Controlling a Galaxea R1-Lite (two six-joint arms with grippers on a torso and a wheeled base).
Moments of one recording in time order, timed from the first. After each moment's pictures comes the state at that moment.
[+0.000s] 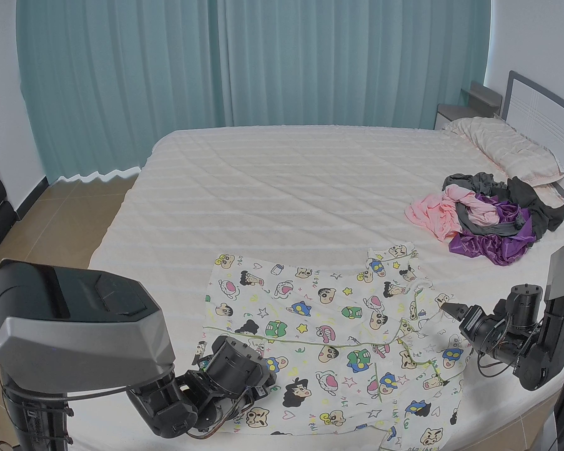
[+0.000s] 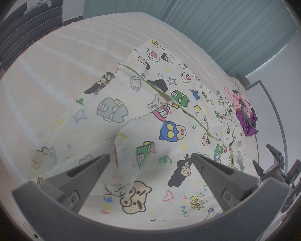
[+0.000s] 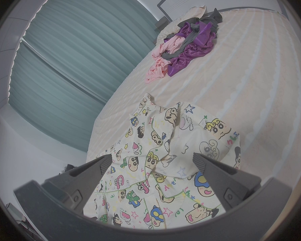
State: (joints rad) left arm -0.76 2.24 -0.57 -0.74 0.26 -1.10; right arm 0.06 2.18 -0.11 -1.55 0.10 0.82
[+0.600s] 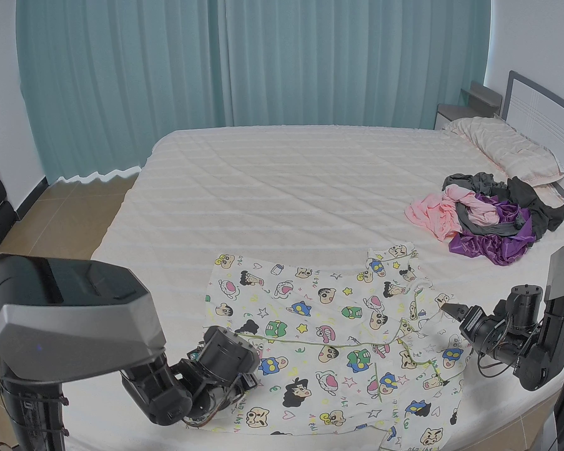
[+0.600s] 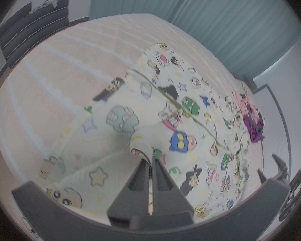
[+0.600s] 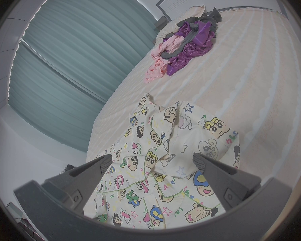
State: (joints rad) left arm -0.70 2.23 -0.60 -0.67 0.27 -1.10; right arm 0.06 2.18 -0.11 -1.55 0.10 0.82
